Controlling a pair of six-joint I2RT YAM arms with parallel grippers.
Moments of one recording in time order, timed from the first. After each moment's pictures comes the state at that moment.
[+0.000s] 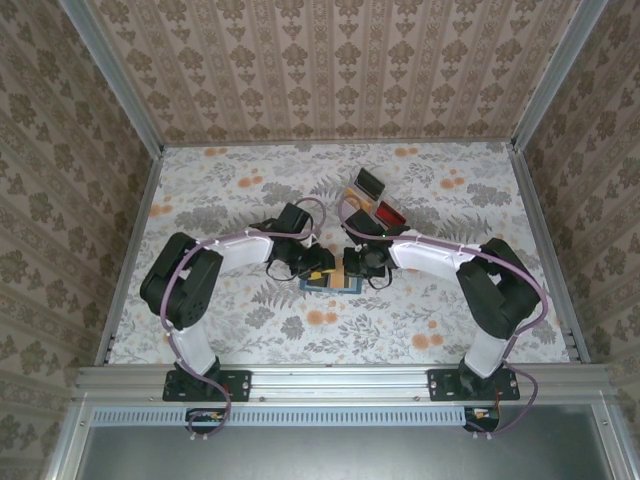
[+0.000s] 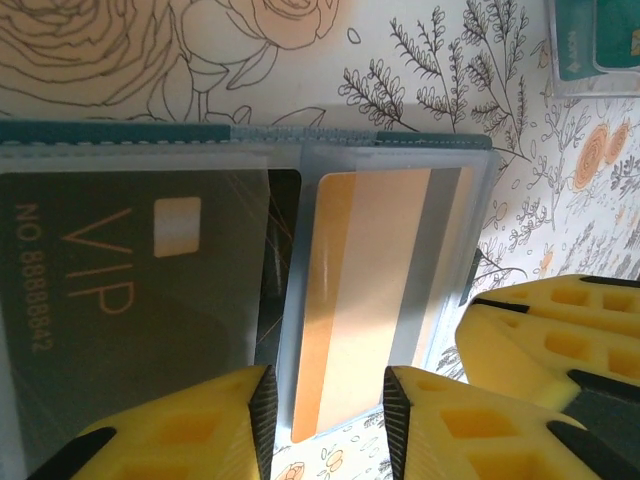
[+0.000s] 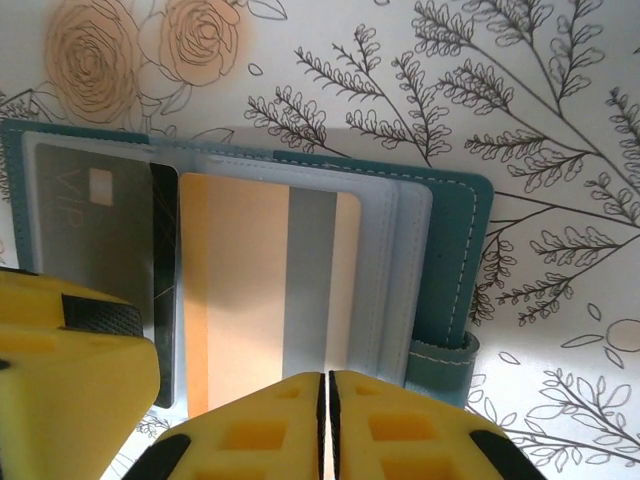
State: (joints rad) left arm -0.63 1.79 1.01 -0.33 0.57 -0.76; right arm 0.66 1.75 1.08 -0.51 -0.08 0.73
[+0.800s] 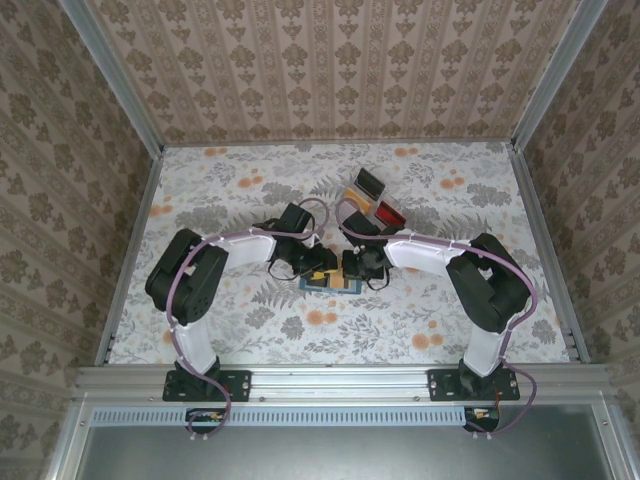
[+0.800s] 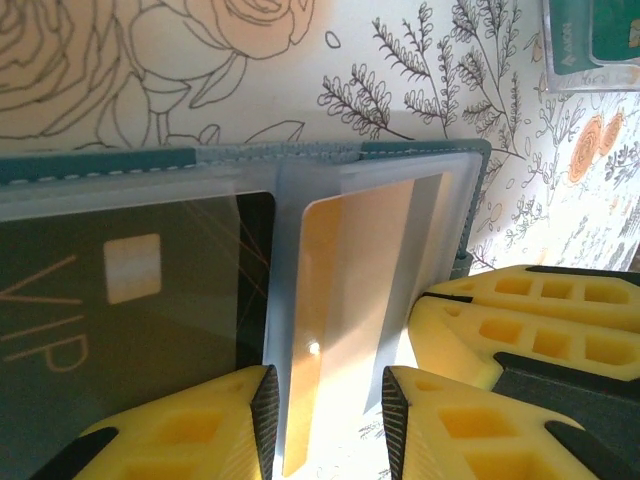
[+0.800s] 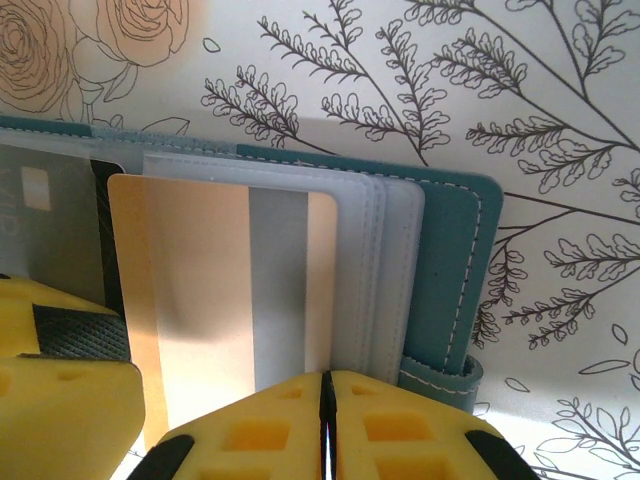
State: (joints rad) left arm -0.63 1.84 1.02 -0.30 0.61 -0.74; right arm 0.66 1.80 1.09 -0.51 -0.09 0.73
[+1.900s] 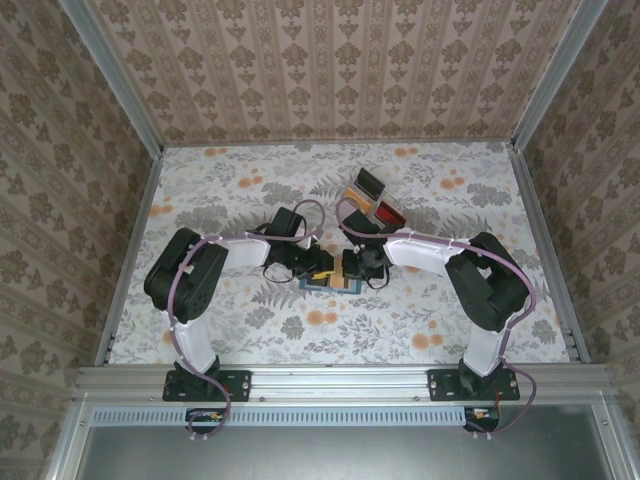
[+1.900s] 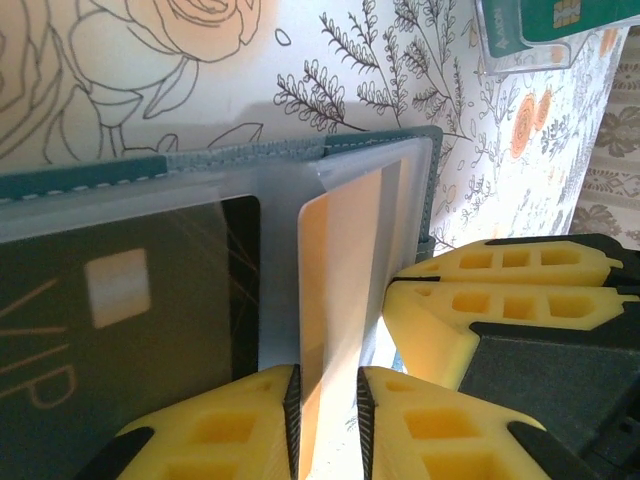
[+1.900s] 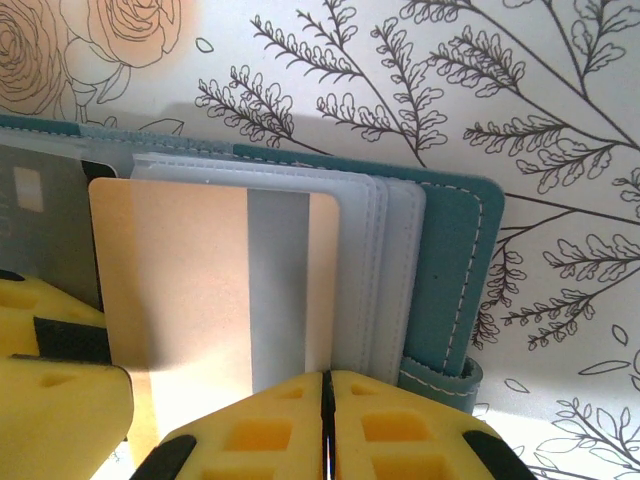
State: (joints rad) left arm -0.59 1.84 0.93 -0.11 0.75 -0.70; right arm 0.65 1.82 1.11 -0.53 -0.10 0.74
